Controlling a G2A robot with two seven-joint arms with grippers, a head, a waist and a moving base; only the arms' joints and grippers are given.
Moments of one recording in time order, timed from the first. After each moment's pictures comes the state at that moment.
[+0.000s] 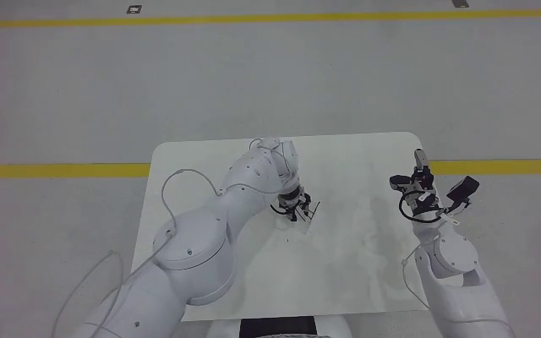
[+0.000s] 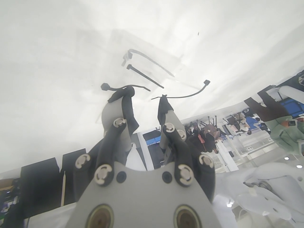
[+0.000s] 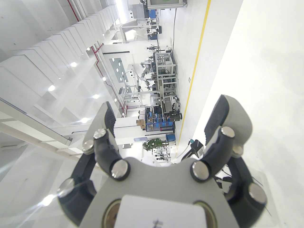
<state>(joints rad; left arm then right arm) 0.39 -1.91 -0.17 -0.12 -0.16 0.34 -1.19 -1.73 -1.15 1.60 -1.80 0.42 0.00 0.00</state>
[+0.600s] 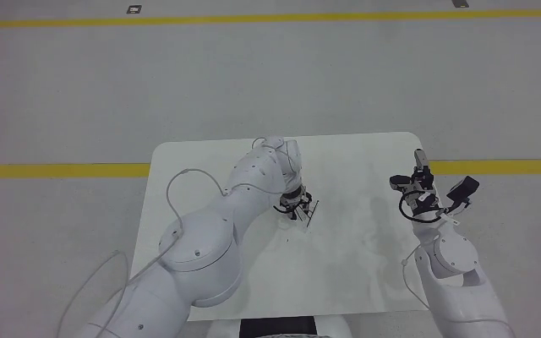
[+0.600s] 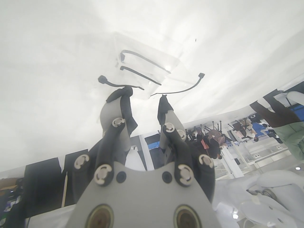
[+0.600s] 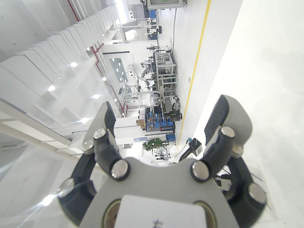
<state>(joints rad) 0.37 -1.95 -0.17 -0.07 -0.13 0.34 -1.19 -1.73 -1.15 1.60 -1.80 0.42 0.00 0.00</state>
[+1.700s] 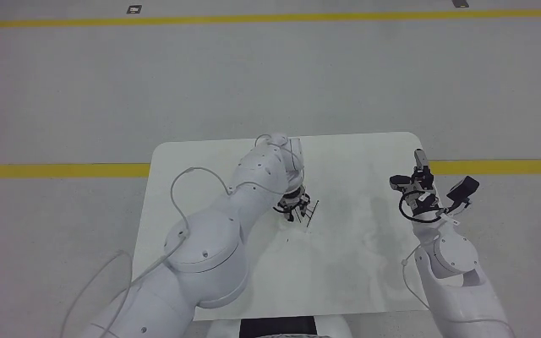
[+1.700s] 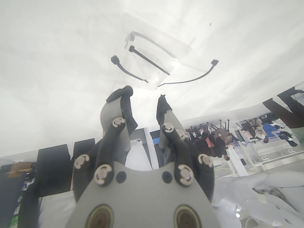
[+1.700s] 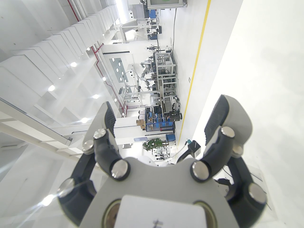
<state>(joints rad) 0.35 -1.99 -0.17 -0.01 -0.07 0.34 -1.27 -1.73 -1.15 1.60 -1.80 0.42 0.00 0.00</state>
